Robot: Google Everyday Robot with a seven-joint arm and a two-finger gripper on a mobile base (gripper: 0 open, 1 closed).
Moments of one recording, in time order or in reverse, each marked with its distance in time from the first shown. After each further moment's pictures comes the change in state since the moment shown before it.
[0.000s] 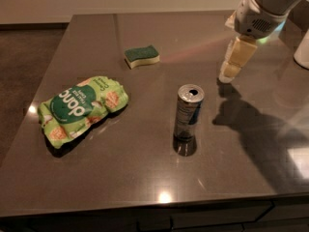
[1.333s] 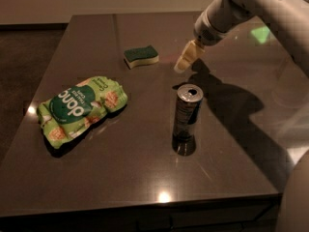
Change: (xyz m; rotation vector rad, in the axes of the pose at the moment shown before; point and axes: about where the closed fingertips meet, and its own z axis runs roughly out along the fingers) arm -0.070 -0.074 0.109 0.080 -0.189 0.193
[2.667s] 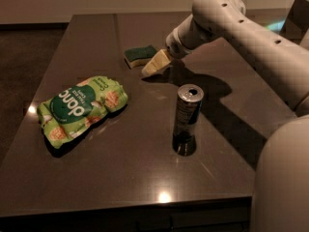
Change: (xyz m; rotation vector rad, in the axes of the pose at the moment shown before) arm -0.048 0.027 0.091 -0.088 -0.128 0.245
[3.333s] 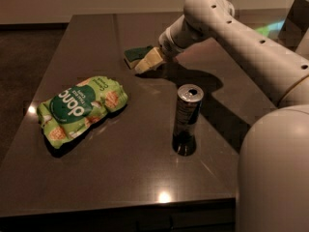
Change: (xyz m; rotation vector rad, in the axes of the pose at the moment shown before) arm -0.019 -0.004 0.025 -0.012 -0.027 0.023
